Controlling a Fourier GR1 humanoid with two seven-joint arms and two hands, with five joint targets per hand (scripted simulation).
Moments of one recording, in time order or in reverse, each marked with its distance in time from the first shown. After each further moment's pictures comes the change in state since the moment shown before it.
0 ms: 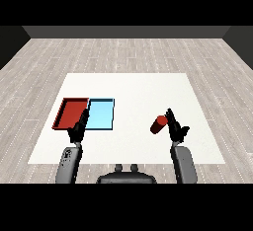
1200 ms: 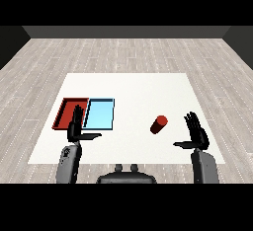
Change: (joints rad) left arm -0.026 -0.032 0.073 0.015 0.049 -0.006 -0.354; right arm 0.065 -0.173 -0.238 0.082 -0.214 0.375 -0.324
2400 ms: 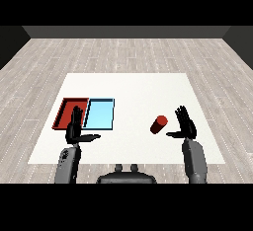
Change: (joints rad) left arm 0.035 0.004 -0.011 -0.042 0.029 -0.004 0.011; right arm -0.195 0.044 0.007 0.236 0.009 -0.025 0.011
